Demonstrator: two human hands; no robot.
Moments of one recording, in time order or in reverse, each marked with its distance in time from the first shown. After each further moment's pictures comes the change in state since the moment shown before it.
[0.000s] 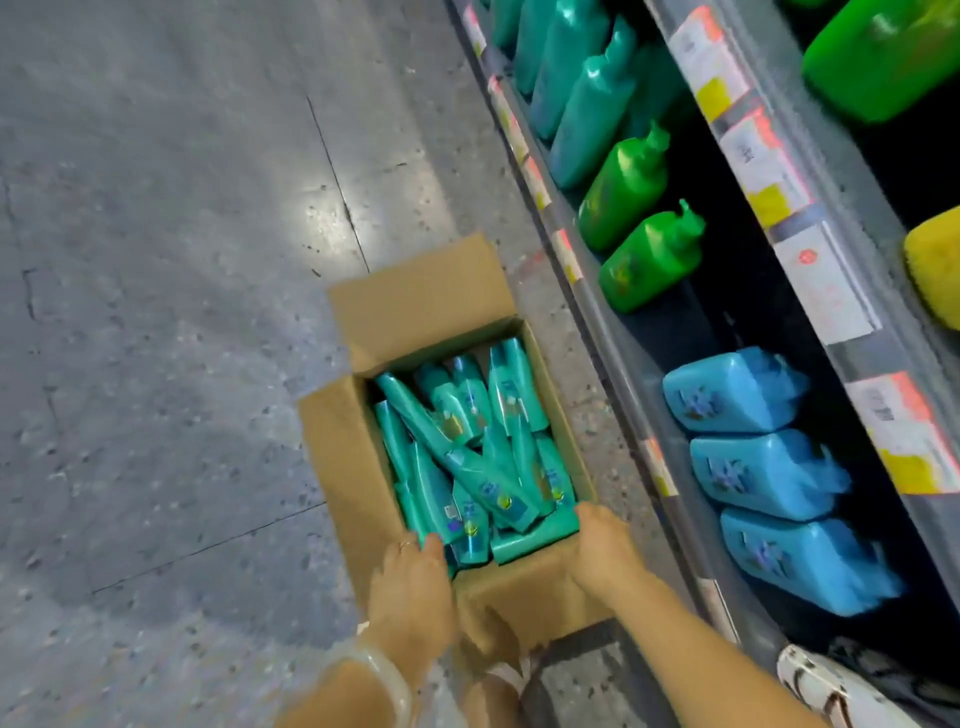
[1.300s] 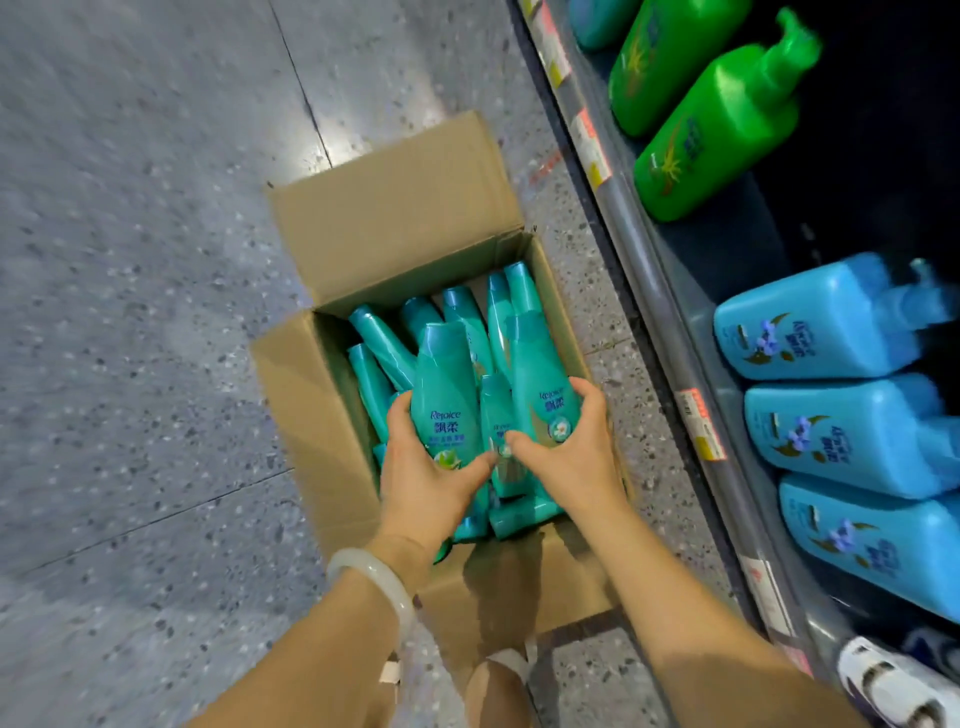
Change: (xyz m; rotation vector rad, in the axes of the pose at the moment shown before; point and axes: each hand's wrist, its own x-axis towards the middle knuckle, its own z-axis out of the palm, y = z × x) left_hand 0.091 0.030 0.022 -1.138 0.414 0.028; right_hand 0.076 -0.028 0.024 0.821 0.326 -0.099
